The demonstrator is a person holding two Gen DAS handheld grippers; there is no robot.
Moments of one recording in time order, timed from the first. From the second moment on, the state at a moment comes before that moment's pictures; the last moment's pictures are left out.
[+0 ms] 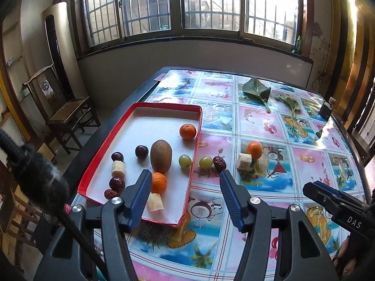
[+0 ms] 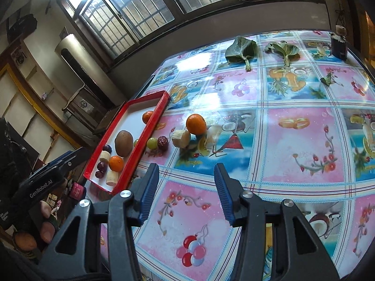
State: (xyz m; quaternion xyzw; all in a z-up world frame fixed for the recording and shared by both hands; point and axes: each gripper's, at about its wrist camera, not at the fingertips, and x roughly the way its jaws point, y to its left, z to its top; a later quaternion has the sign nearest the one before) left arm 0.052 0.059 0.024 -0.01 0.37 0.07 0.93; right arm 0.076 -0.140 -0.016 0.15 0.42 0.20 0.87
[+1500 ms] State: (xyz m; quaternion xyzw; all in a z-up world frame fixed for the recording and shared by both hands) left arm 0.122 0.020 -0.041 -0.06 0.46 -0.08 0.88; right arm 0.160 -0.112 -0.040 0.11 0.45 0.20 0.87
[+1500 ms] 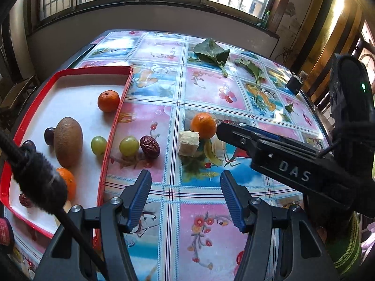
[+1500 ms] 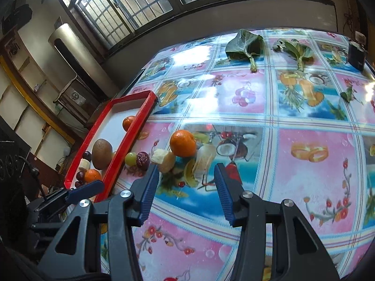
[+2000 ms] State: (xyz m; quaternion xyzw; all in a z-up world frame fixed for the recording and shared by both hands) left arm 0.163 0.013 -0.056 -0.06 0.47 -0.09 0.87; right arm 0.209 -0.094 -0.067 0.09 0.47 0.21 0.85
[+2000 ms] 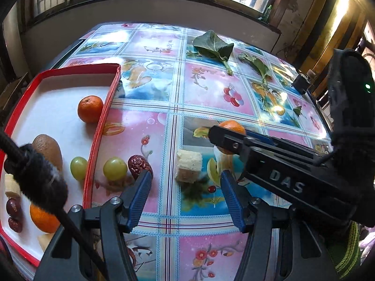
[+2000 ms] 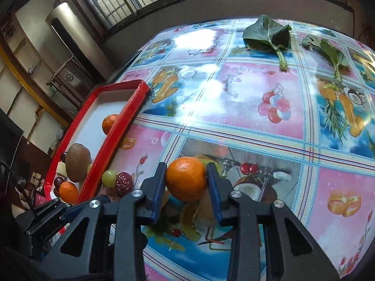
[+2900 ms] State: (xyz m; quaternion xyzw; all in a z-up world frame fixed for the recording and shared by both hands) left arm 0.095 0.002 -0.013 -0.02 0.43 -0.08 0.90; right arm 0.101 -0.198 -0.023 0.20 0.41 0.16 0.88
